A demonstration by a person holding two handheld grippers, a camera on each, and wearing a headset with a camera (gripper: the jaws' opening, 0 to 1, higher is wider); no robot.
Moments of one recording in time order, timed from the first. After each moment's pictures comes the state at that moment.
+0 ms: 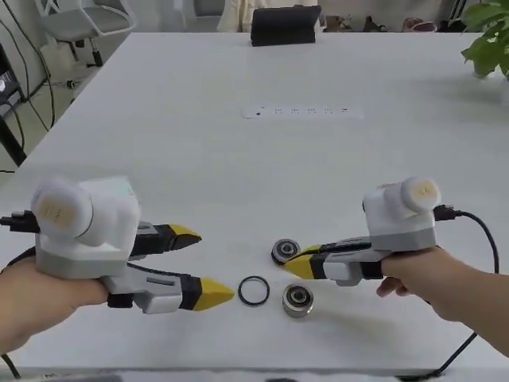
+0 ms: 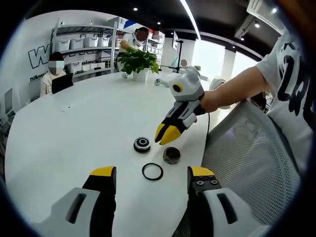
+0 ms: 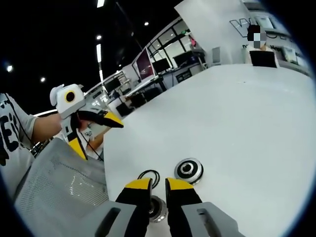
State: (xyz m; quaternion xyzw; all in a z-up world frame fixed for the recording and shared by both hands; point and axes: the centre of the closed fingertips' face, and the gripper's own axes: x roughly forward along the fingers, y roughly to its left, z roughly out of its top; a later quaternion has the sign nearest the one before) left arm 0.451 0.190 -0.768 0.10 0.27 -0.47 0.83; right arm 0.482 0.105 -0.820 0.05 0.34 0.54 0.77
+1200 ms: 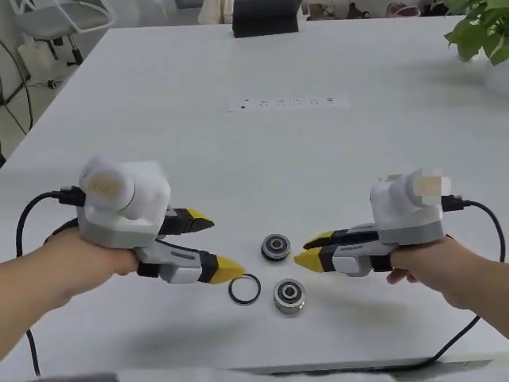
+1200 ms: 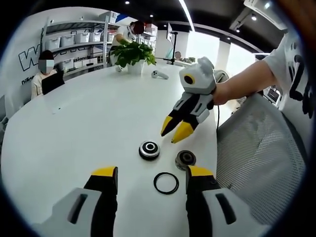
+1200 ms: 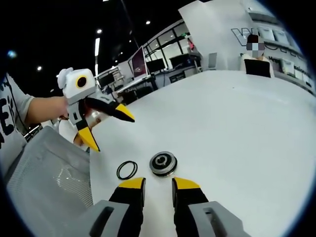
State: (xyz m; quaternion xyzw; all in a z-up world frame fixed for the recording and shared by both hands) left arm 0.495 0.162 -0.795 0.13 0.29 -0.50 0.81; right arm 0.499 0.079 -0.832 0.00 0.32 0.51 0.80
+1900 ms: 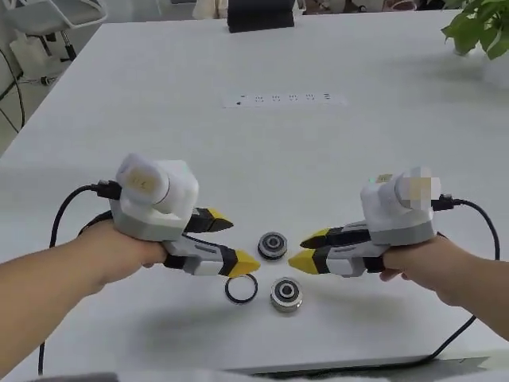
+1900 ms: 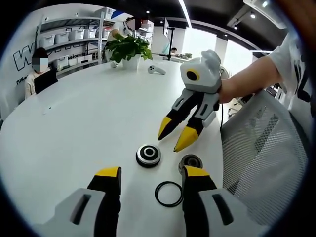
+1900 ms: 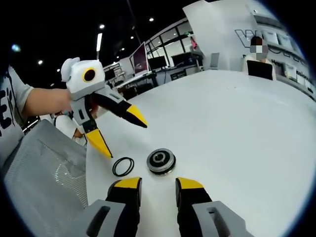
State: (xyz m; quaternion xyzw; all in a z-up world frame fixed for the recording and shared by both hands) left arm 0.506 0.137 -0.815 0.14 0.30 -0.51 0.79; right arm 0.500 0.080 -0.841 -0.02 0.32 0.51 0.79
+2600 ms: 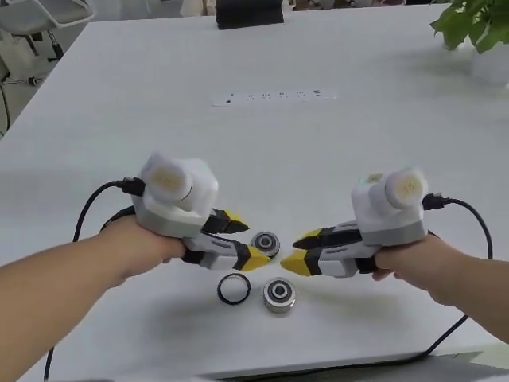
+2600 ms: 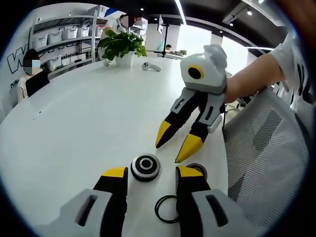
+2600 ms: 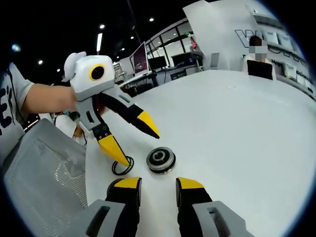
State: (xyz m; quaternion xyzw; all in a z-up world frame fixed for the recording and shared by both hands) left arm 0.516 0.109 -0.827 0.15 0.31 -0.53 0.78; right arm 0.503 0.079 -0.845 -0.02 0.32 0.51 0.79
